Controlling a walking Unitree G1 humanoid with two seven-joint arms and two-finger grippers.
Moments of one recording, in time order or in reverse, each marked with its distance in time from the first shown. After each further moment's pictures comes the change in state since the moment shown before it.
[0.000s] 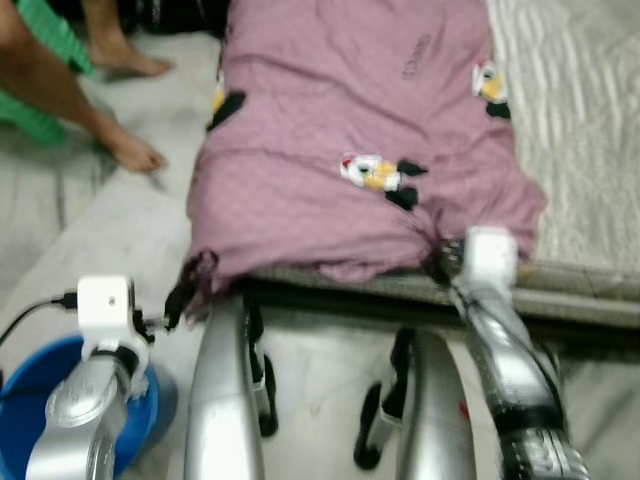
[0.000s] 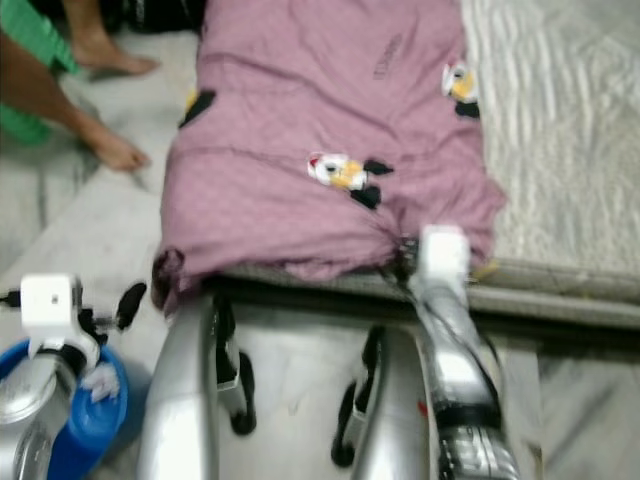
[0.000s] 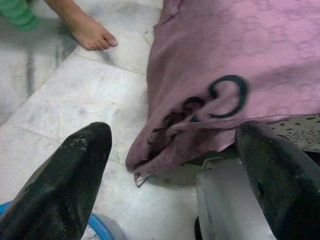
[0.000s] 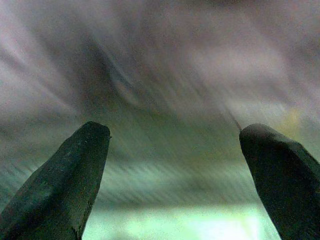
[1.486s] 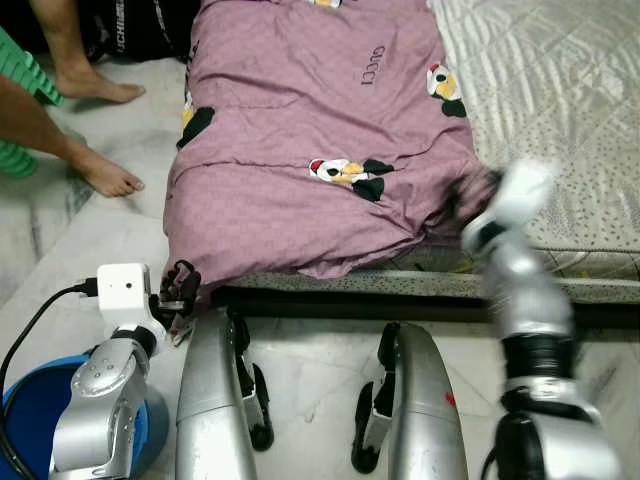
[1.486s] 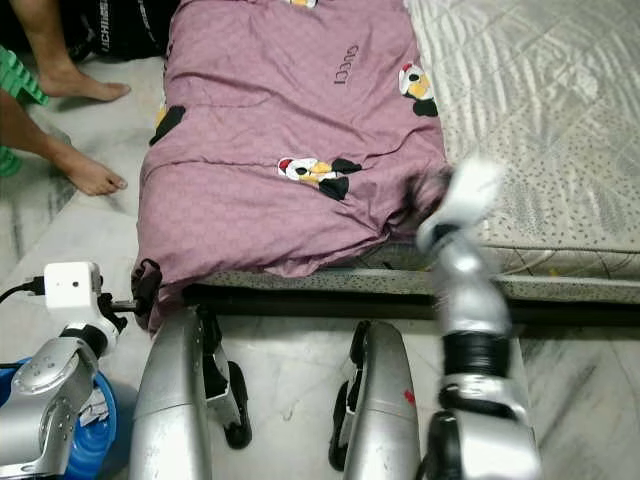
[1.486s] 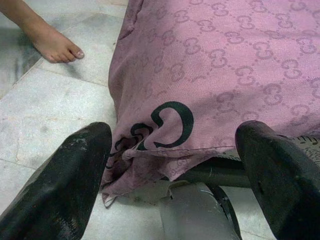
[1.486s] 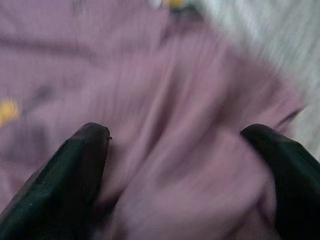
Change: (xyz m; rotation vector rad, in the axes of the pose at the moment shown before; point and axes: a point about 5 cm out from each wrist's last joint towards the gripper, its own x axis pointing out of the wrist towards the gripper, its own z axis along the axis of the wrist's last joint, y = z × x) left arm 0.025 -0.010 -0.004 -0.060 0.012 -0.028; right arm 0.034 0.028 0.086 0.259 -0.165 0.180
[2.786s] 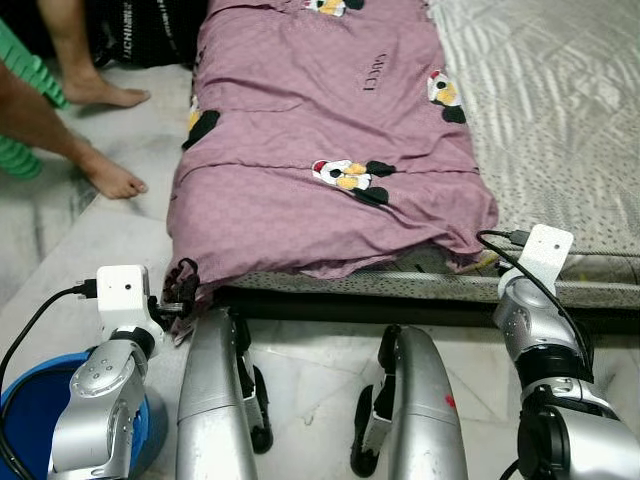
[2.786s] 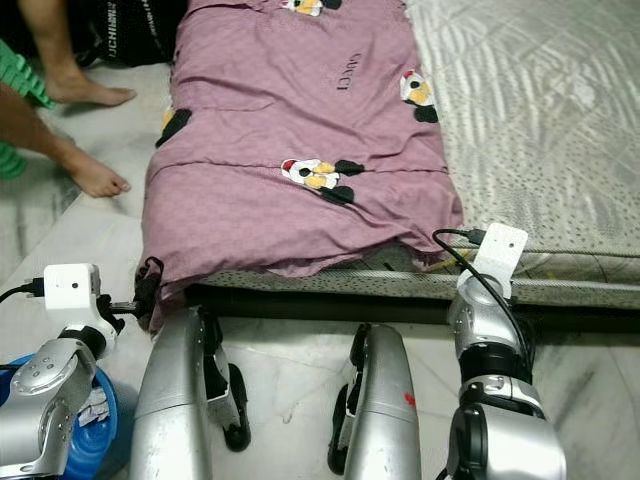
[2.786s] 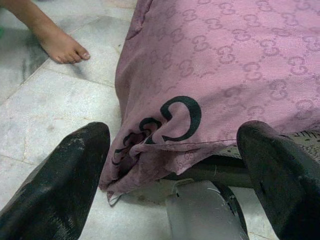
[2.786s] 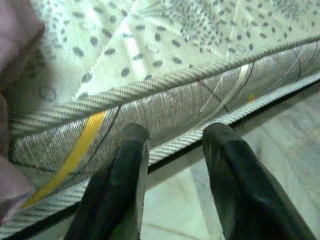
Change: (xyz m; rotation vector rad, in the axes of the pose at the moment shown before) left arm -0.001 0.003 -0.001 0.012 0.008 0.017; right arm -0.012 -0.082 -0.036 -0.145 0.201 -0.547
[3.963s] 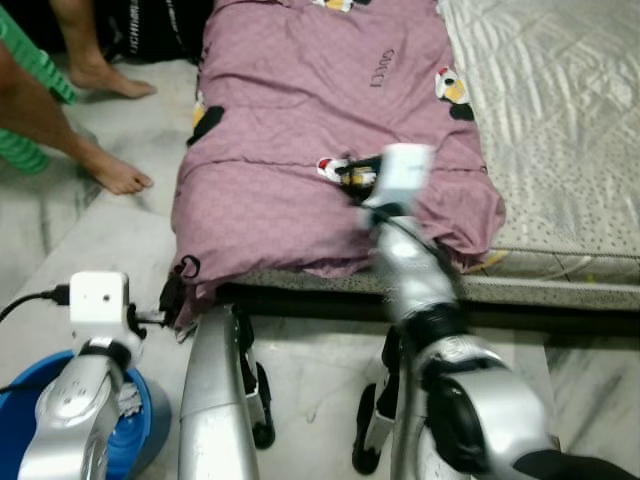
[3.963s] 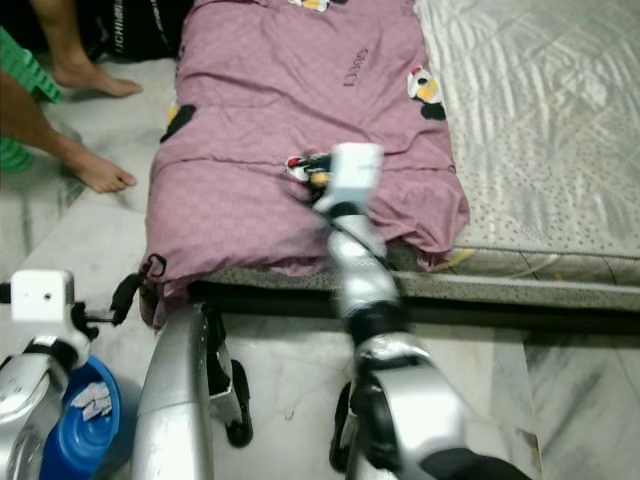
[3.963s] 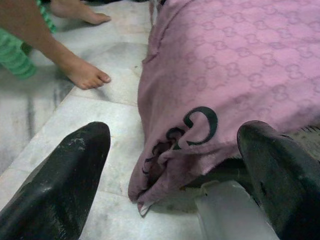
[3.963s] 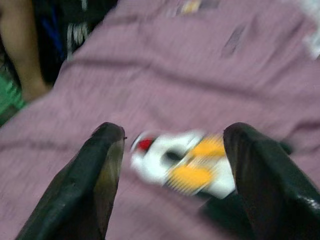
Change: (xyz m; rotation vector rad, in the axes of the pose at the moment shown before) left arm -0.032 0.010 0.014 0.126 -0.089 0.003; right arm -0.106 0.192 0.052 0.107 -0.393 0.806
